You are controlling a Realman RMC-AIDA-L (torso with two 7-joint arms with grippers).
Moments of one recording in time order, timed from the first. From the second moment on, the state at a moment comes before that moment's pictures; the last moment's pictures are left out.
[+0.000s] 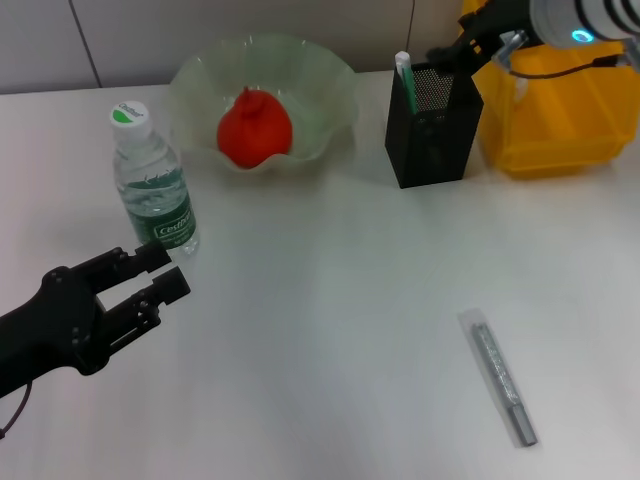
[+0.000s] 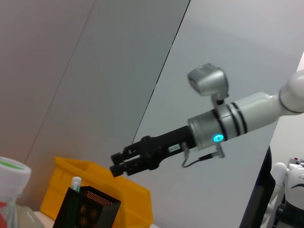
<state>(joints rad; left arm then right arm) -0.24 -2.04 1.03 0.52 1.37 1.73 -1.24 0.65 2.09 -1.33 -1.39 -2.77 -1.09 2.54</state>
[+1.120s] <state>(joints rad) -0.26 -2.01 1.02 0.53 1.37 1.76 -1.25 0.52 2.09 -1.47 -1.74 -2.68 -1.50 2.84</state>
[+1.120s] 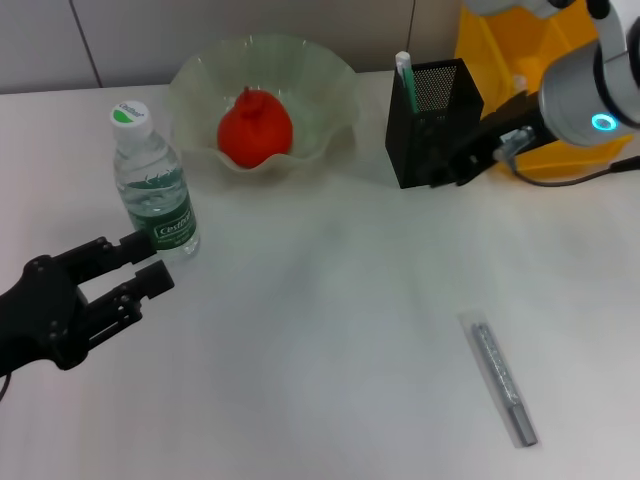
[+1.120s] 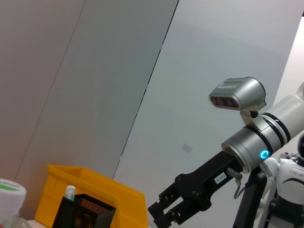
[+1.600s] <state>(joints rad) -0.26 -2.00 1.02 0.52 1.37 1.77 -1.24 0.54 2.08 -1.05 -1.63 -2.05 -1.72 2.65</state>
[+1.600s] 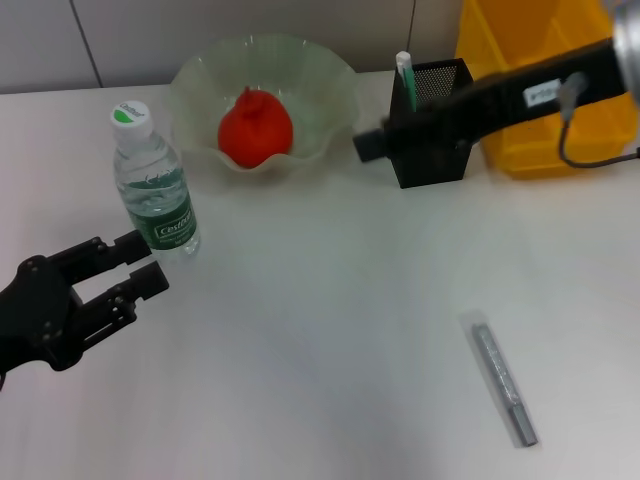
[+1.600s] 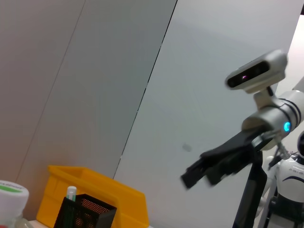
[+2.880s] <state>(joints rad) -0.26 -2.01 1.02 0.52 1.37 1.77 -1.25 0.54 2.06 -0.86 -1.53 -1.81 -1.95 2.52</state>
